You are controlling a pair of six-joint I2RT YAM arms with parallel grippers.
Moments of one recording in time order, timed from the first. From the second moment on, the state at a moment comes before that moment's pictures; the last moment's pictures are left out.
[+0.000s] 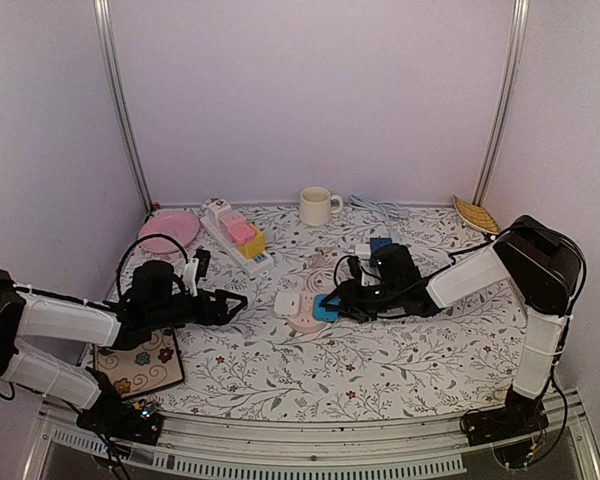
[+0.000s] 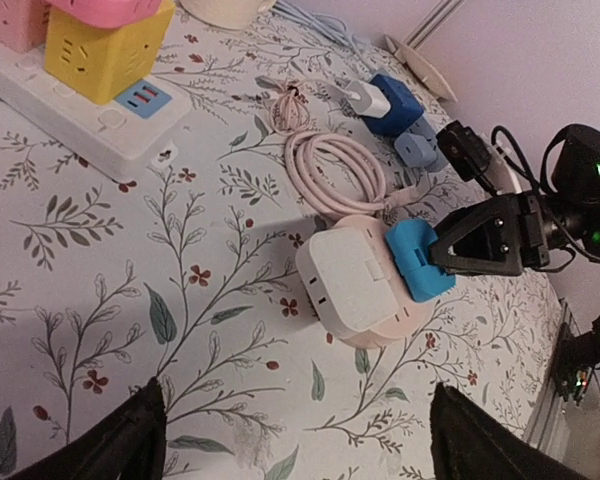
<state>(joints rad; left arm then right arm) -0.59 1.27 0.34 0.50 0.23 -0.48 0.71 1.92 0.88 0.41 -0.47 0.87</state>
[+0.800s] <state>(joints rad) -0.59 1.78 0.58 0.68 0.44 -0.90 0.75 1.90 0.84 0.55 -0.48 1.02</state>
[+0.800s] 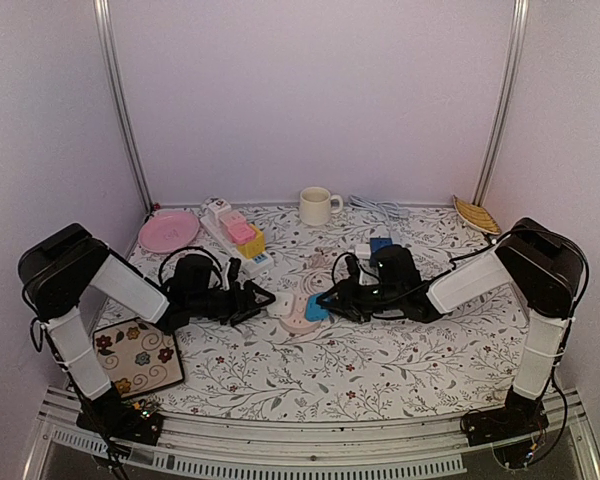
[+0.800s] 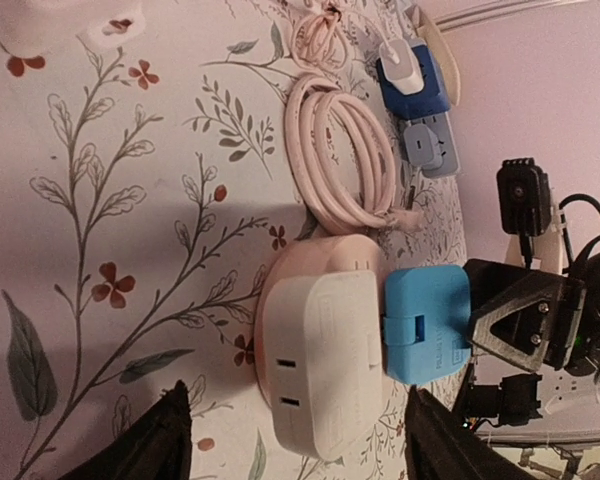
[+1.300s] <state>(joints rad) -0.60 1.82 0.61 0.66 0.46 -0.93 0.77 1.93 0.84 0.57 -0.49 1.05</state>
